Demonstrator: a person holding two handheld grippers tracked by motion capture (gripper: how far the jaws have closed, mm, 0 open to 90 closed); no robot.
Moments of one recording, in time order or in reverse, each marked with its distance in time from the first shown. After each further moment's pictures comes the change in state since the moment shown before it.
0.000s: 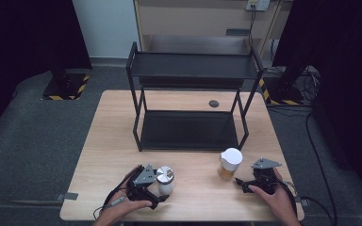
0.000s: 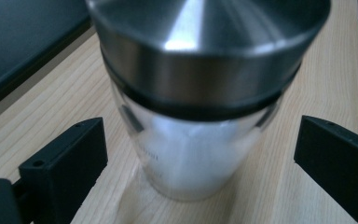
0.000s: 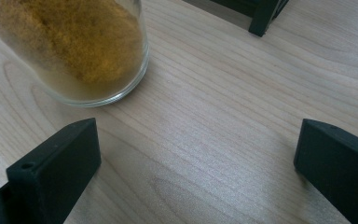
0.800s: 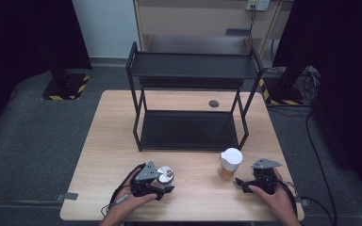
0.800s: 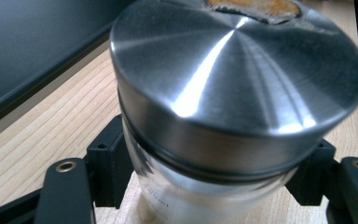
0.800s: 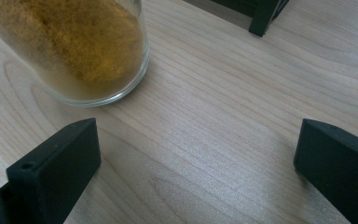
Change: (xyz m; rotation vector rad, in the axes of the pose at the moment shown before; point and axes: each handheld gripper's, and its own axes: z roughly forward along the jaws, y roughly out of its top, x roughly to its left) left arm 0.003 -0.003 0.008 -0.057 0.006 -0.027; right arm 0.000 0.000 0.000 0.000 0.001 -0.001
